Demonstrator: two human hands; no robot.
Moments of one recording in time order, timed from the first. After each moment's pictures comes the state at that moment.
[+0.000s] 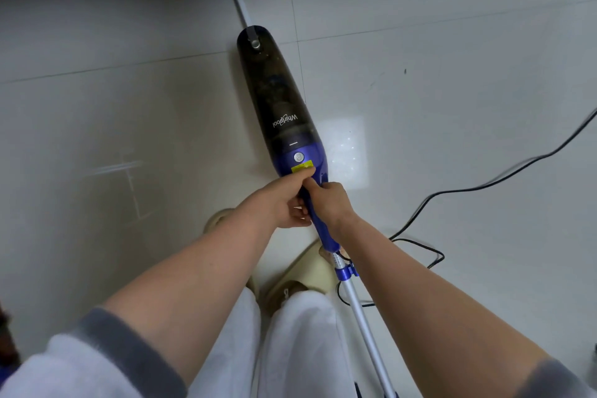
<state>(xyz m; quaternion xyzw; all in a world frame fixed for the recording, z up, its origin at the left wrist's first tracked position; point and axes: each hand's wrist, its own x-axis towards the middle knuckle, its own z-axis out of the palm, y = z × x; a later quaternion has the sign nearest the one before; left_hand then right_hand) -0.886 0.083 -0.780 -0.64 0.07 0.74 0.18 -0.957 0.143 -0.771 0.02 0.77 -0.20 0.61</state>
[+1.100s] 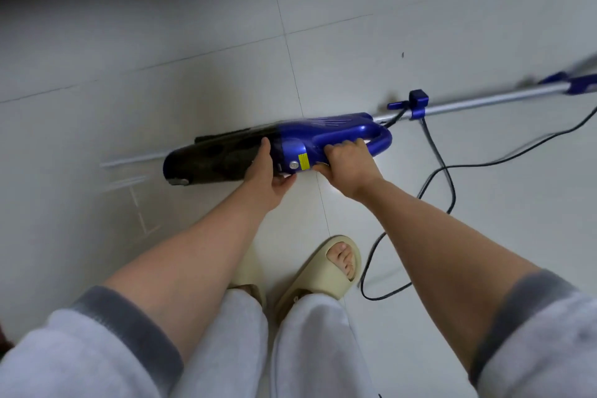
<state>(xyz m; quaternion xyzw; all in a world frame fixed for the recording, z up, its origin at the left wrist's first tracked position) -0.888 0.061 -0.821 -0.71 0.00 0.69 -0.09 -1.019 0.136 -0.833 -0.59 0.73 0.11 0.32</state>
